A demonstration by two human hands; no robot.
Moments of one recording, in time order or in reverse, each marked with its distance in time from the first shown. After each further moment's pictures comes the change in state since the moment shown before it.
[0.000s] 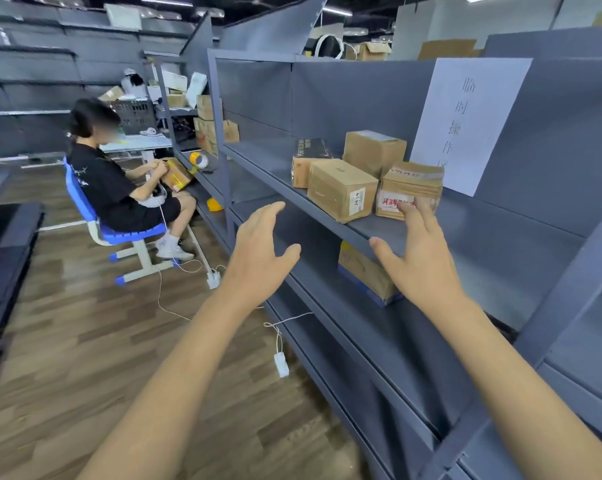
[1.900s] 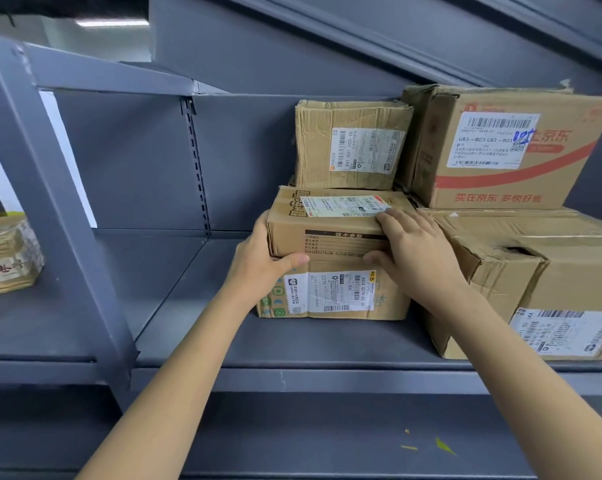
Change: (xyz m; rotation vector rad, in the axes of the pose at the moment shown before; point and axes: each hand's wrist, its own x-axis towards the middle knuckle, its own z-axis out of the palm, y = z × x) left_hand -0.063 0.369 0.254 -0.665 -0.727 0.422; right_hand -0.225 0.189 -0.355 -0.995 0.264 0.425
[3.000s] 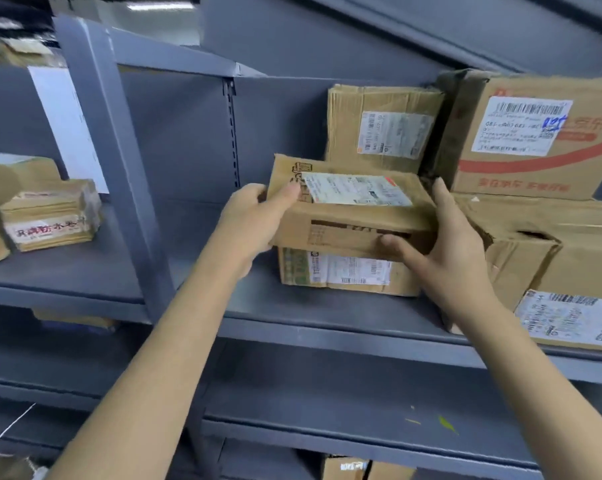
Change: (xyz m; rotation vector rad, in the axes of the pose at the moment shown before) left_hand -0.064 0.069 -0.048 -0.240 0.184 -0.284; right_hand -0.051 -0.034 -0.052 0.624 0.073 0.225
